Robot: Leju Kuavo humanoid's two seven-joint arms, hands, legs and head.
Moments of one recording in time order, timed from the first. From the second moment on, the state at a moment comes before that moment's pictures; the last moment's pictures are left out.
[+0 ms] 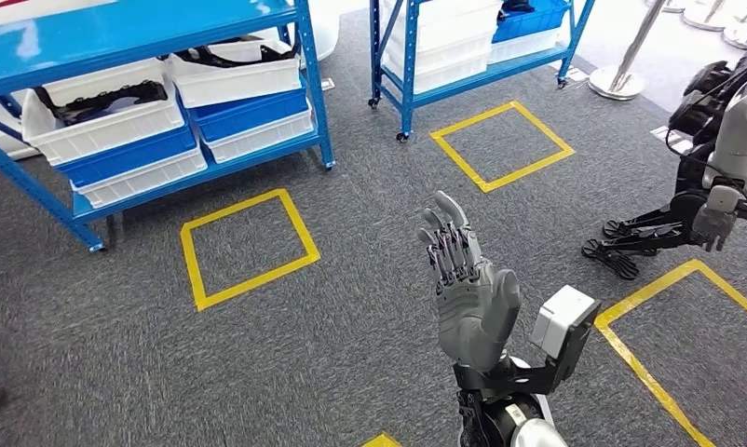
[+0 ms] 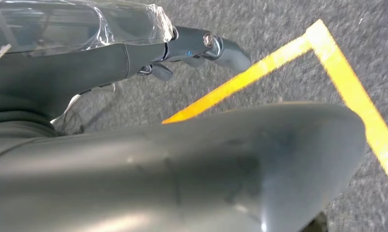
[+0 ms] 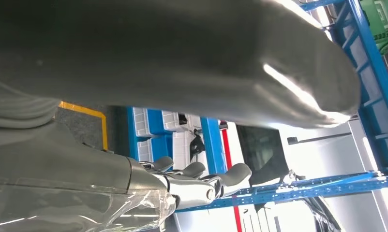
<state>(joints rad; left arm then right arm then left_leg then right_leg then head) -0.11 -0.04 -0.82 -0.23 0.96 0.48 -0.03 -0.13 -0.12 0.63 -2.04 -0.41 -0.44 -0.23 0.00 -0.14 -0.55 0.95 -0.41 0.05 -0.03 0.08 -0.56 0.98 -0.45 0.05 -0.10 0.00</state>
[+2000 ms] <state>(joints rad) -0.10 -0.01 -0.85 -0.23 1.01 0.43 -0.08 -0.08 -0.16 0.59 -2.10 -0.43 -0.47 -0.27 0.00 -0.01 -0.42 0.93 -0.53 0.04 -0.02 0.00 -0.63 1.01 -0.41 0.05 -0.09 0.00</state>
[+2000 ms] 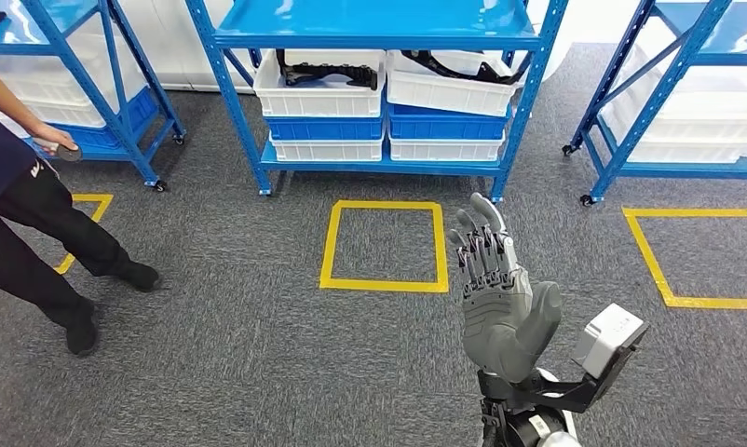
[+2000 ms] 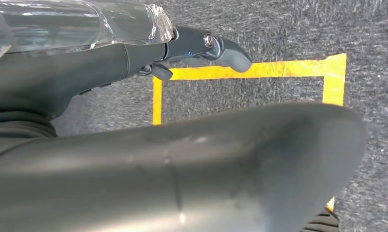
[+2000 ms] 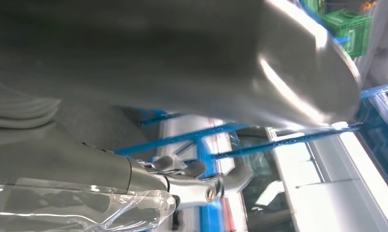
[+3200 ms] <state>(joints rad) -0.11 -0.01 -0.85 -0.23 1.01 0.40 -0.10 -0.09 -0.15 0.58 -2.11 -0.43 -0.46 -0.27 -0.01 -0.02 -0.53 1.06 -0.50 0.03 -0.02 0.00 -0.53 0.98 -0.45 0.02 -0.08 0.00</state>
